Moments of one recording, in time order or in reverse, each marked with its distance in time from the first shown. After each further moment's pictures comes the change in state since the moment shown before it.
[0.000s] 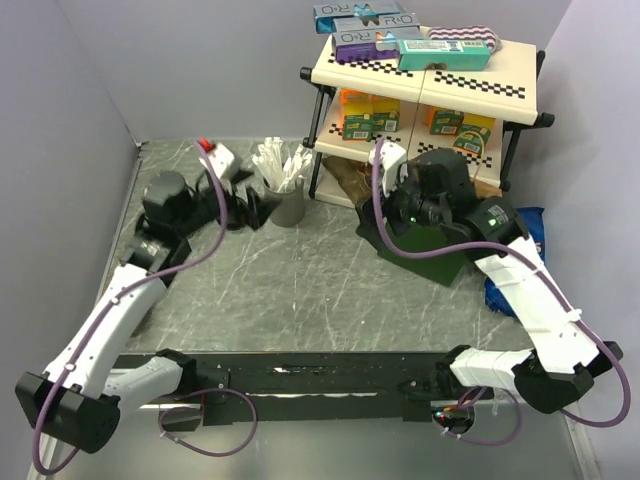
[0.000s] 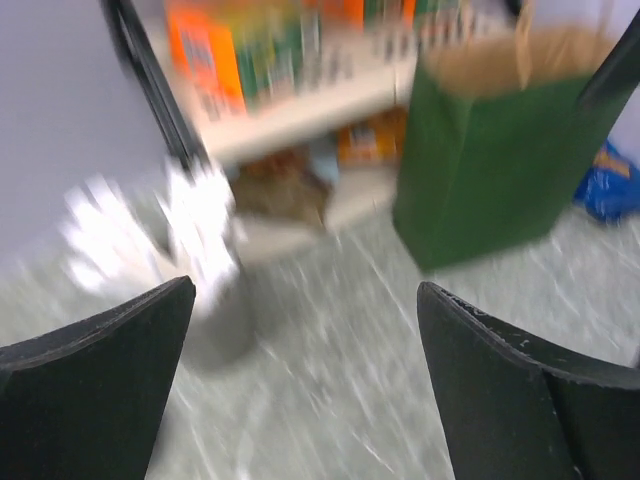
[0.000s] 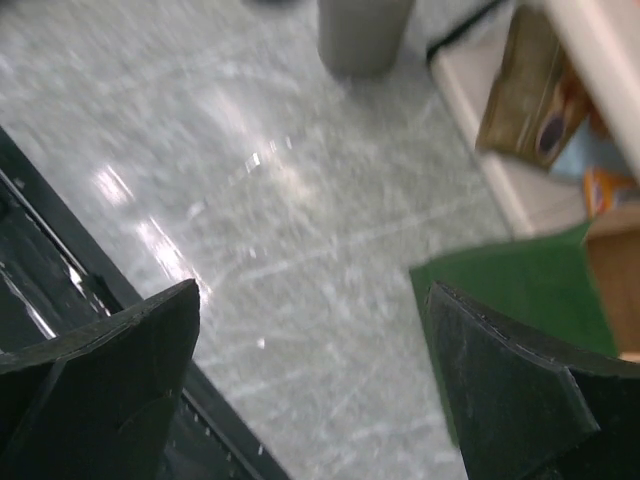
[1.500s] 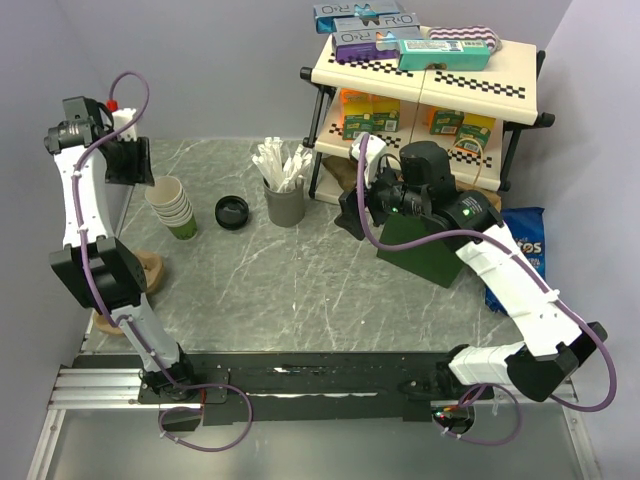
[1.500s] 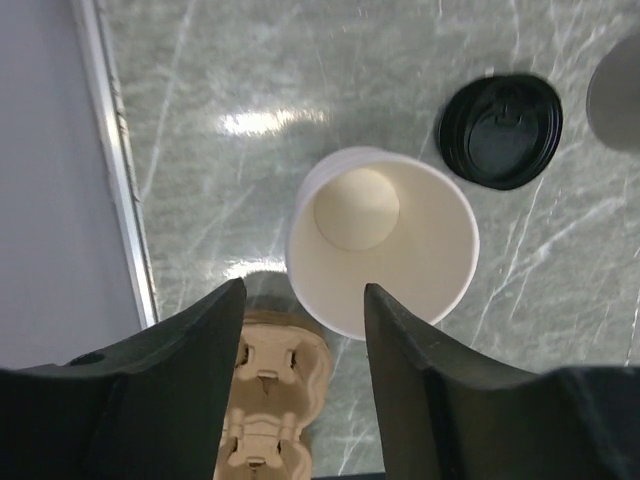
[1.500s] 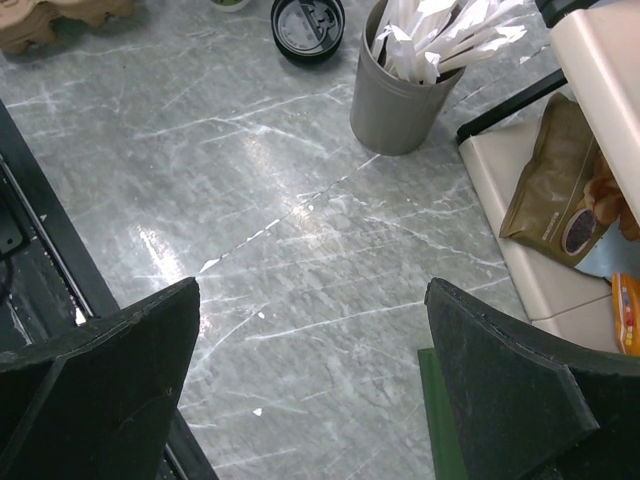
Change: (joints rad) left arm 0.681 0.832 1.029 -1.118 -0.210 0.270; right arm 0.002 0.071 -0.048 0.230 -0.134 -0.028
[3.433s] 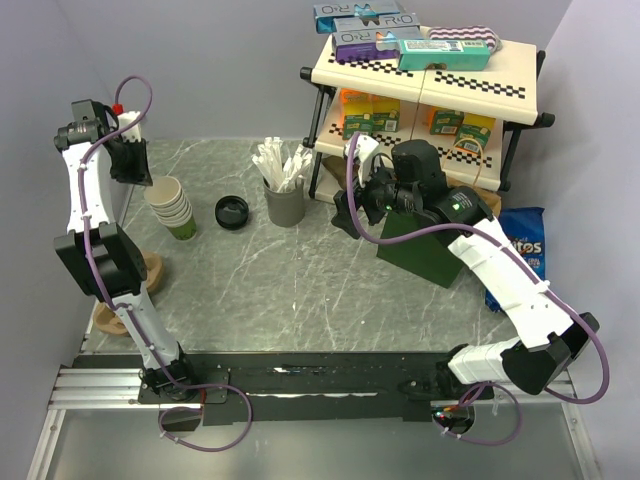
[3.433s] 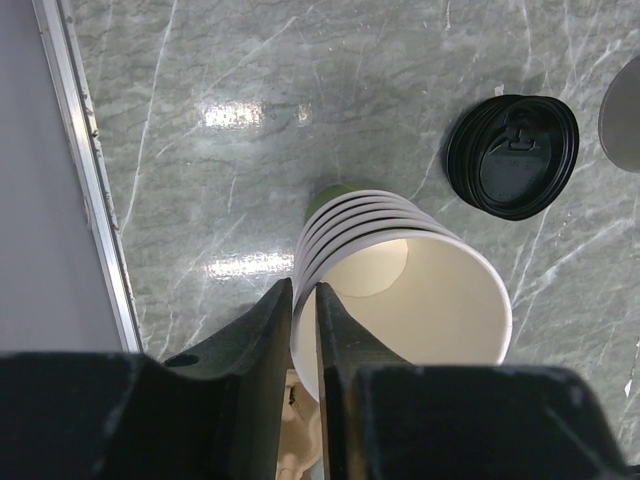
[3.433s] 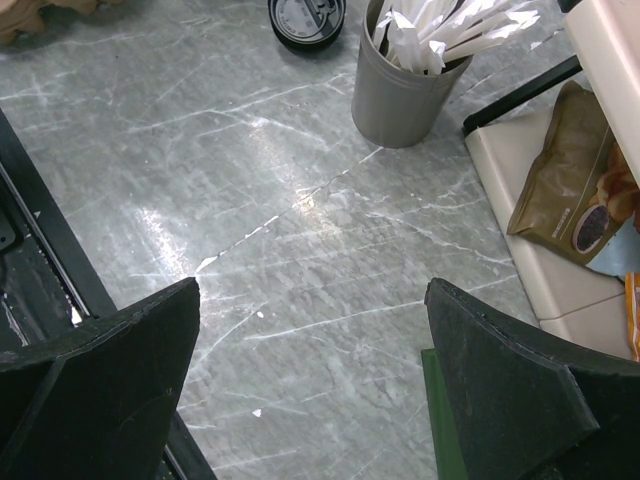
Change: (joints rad) left arm 0.006 0.113 0.016 0.048 0.028 -0.006; right arm -0.005 0.041 0.000 0.008 -0.001 0.003
